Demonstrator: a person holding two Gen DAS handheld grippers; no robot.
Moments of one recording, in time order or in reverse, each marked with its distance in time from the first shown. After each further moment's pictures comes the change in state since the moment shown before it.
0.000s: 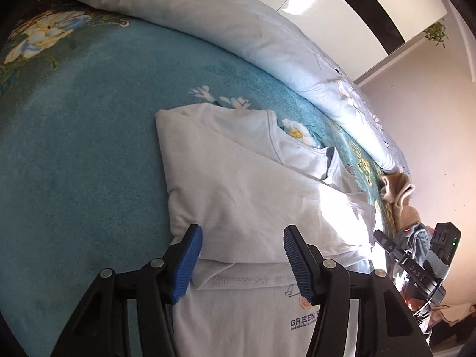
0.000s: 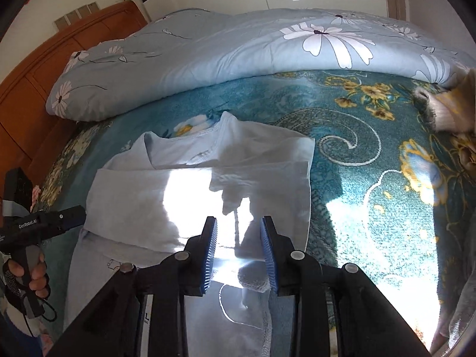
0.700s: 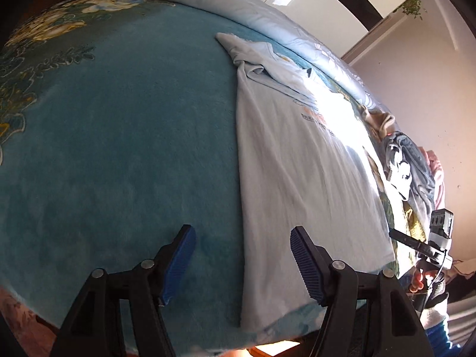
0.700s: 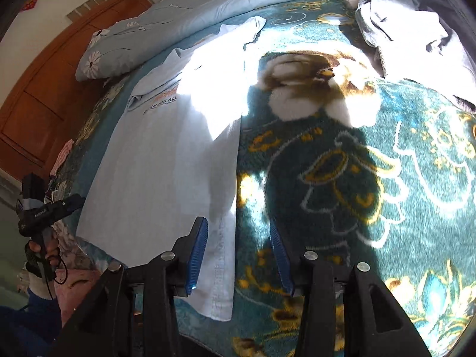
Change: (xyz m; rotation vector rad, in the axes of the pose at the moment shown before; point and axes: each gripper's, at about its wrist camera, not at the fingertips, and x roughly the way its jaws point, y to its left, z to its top) left arm -0.133 0.044 -0.241 0.075 0.060 0.022; right arm -0.139 -0.027 -0.233 0.102 0.165 0.114
